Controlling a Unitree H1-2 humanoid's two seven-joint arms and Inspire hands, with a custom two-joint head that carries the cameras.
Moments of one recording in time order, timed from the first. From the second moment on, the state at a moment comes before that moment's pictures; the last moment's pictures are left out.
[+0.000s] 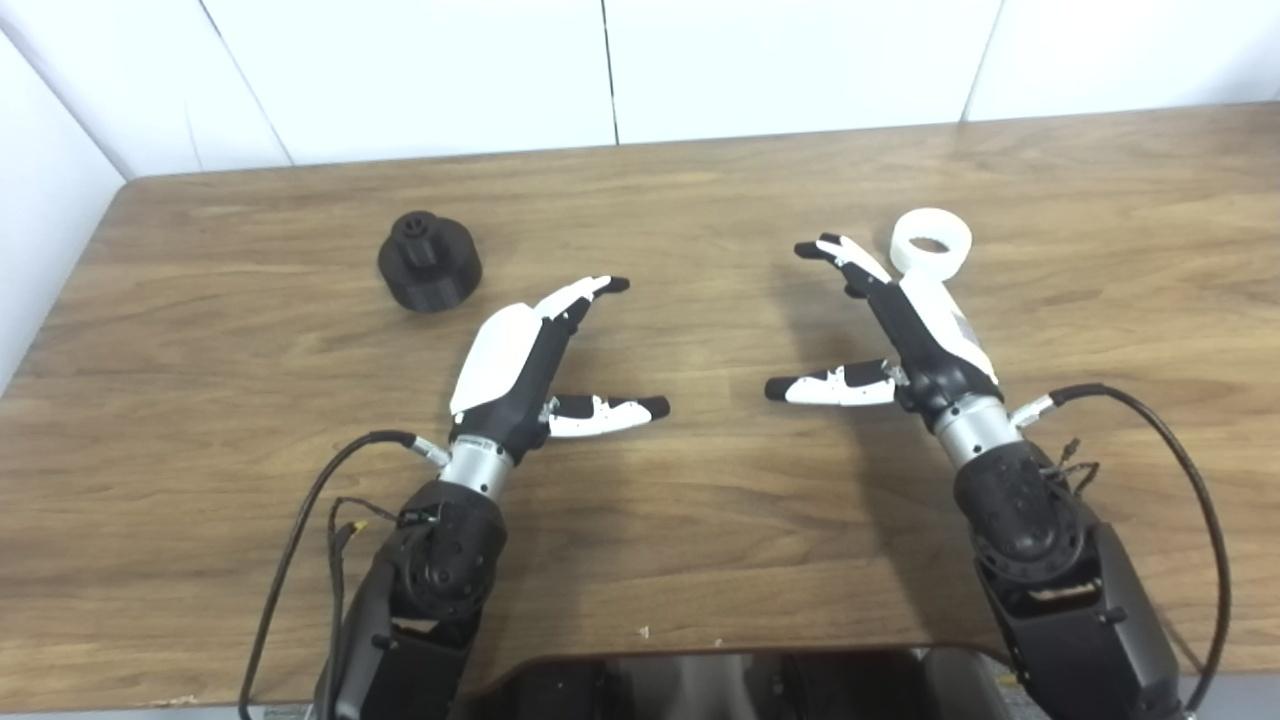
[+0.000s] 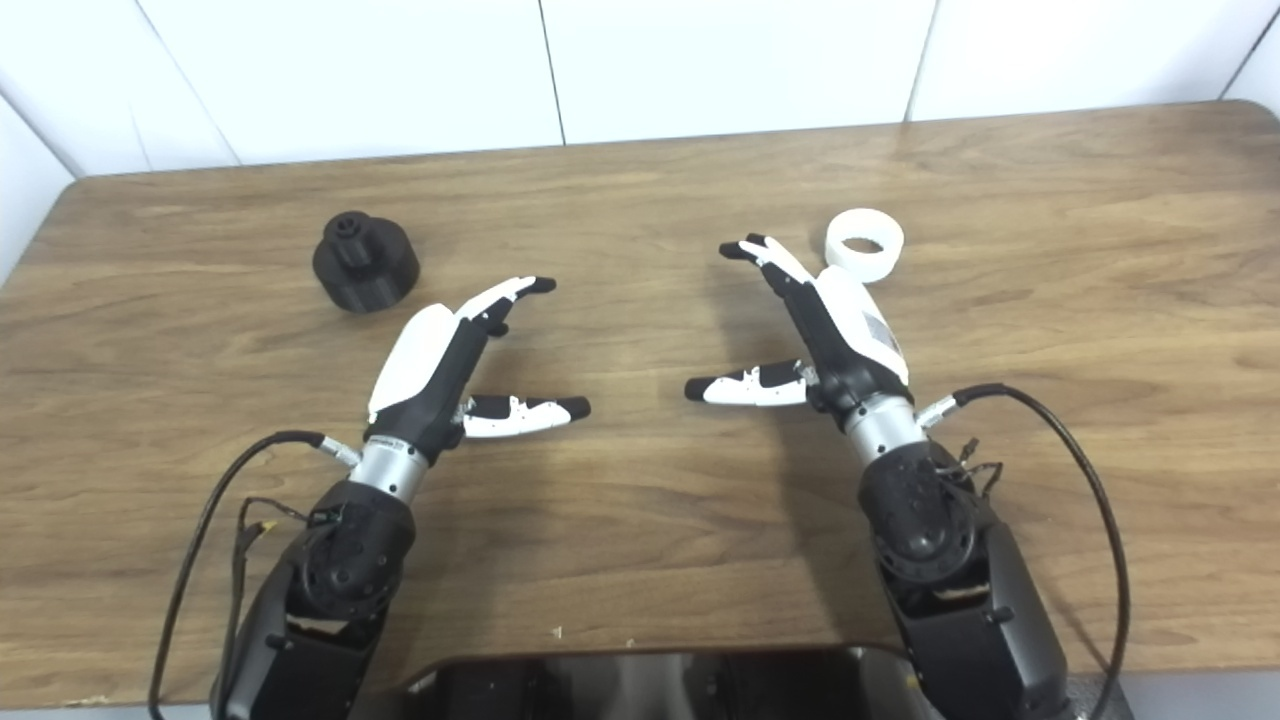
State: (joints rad) left arm -0.09 0.15 -0.24 -0.14 0.65 0.10 -0.06; right arm -0.14 -0.18 0.21 -0.25 -0.57 0.25 0.11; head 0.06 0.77
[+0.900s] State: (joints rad) left arm -0.09 0.15 -0.24 -0.14 0.65 0.10 -0.06; right arm -0.14 -0.18 0.21 -0.25 -0.57 0.25 0.11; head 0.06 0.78
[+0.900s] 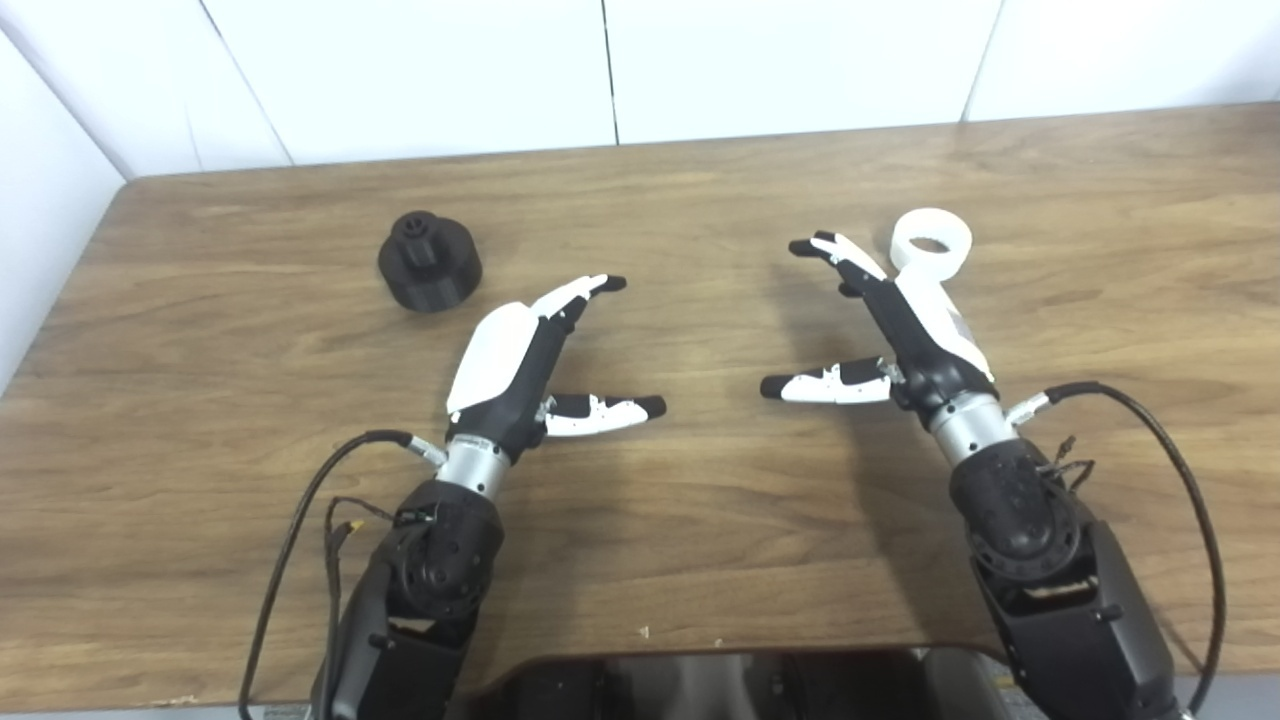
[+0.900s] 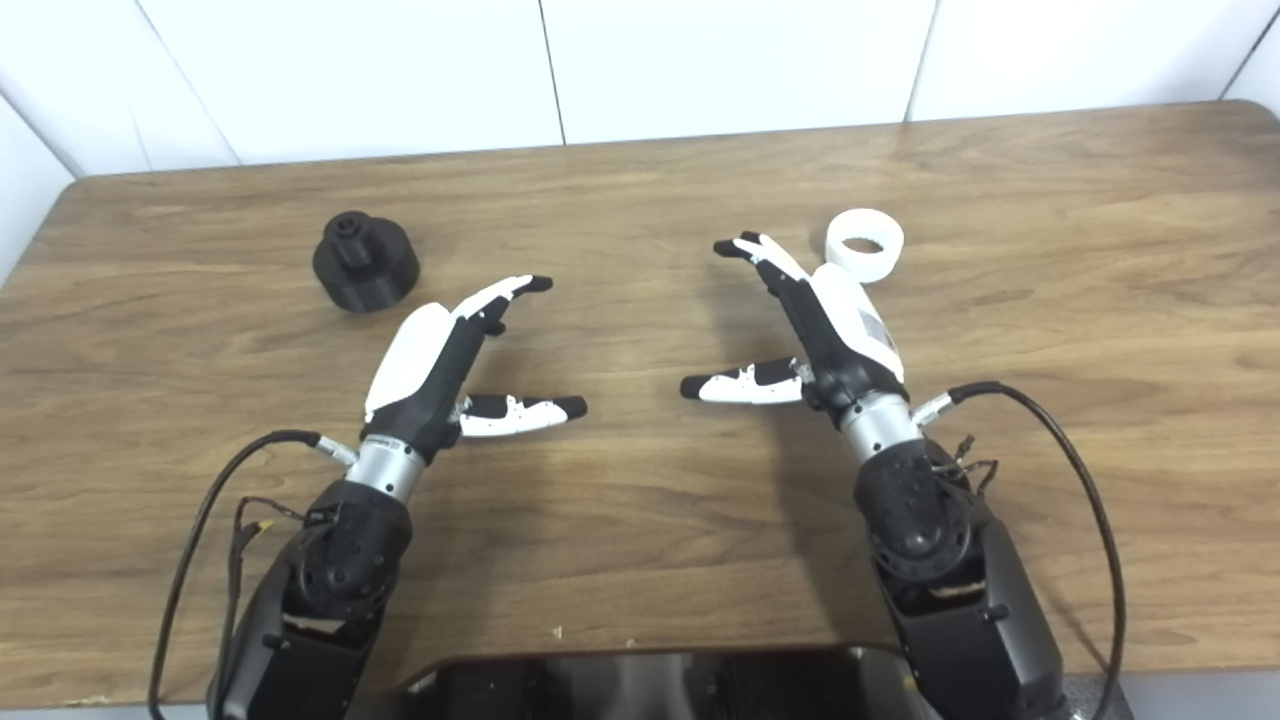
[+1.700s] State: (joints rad) left arm -0.09 0.15 -0.24 -0.14 0.65 0.10 -0.06; right arm -0.14 -0.18 0.21 -0.25 -0.57 0.25 0.11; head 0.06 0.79
